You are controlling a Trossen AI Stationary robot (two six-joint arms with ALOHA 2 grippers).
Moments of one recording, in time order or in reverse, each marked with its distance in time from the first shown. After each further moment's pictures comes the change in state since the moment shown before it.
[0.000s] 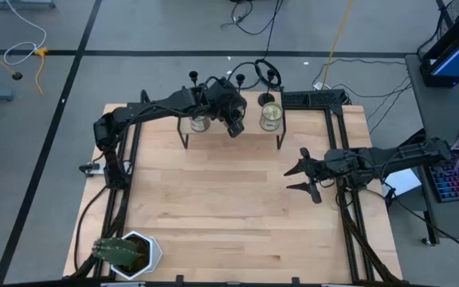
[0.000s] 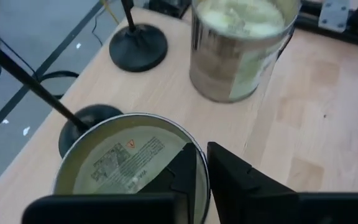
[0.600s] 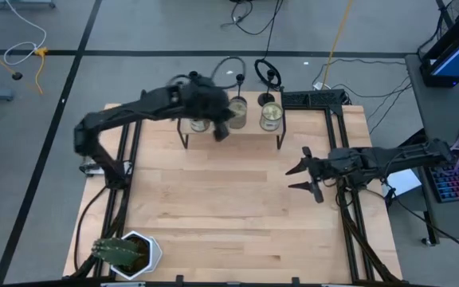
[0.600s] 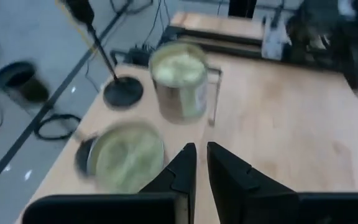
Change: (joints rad) left arm -0.078 -0.191 0.017 -0.081 0.000 0.063; right arm 0.000 -0.044 -0.001 0.002 0.000 -0.009
